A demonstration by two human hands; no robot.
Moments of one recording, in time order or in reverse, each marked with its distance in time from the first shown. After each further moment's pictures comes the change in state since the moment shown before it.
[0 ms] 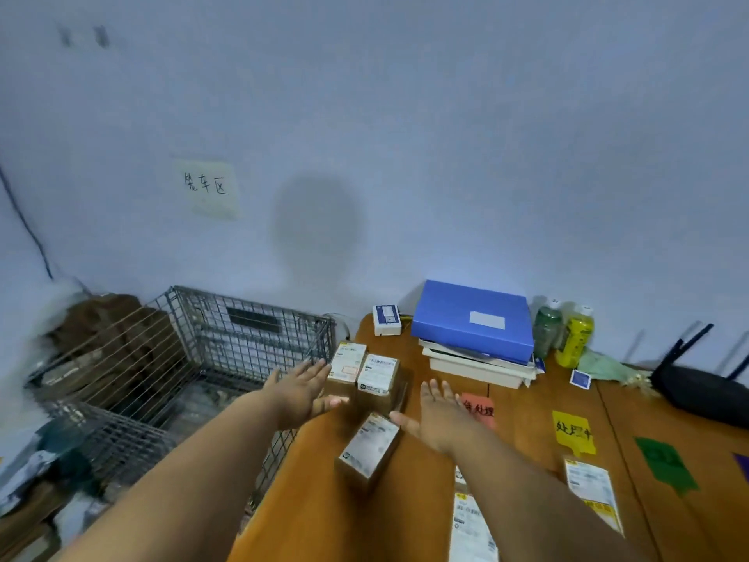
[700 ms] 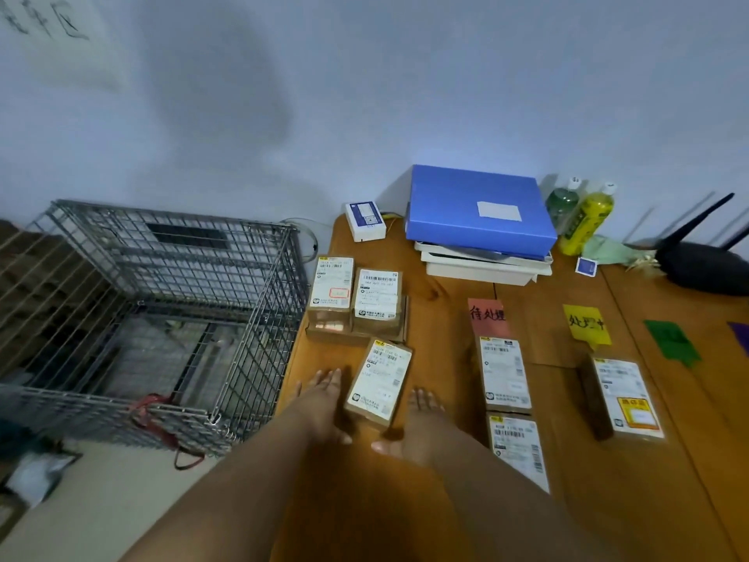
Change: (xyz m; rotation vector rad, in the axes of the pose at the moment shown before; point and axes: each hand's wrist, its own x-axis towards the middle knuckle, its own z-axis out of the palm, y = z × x) left_hand 0.108 -0.025 0.172 -0.202 -0.276 0.109; right_hand 0.082 -0.035 0.169 0.196 -0.320 0.215
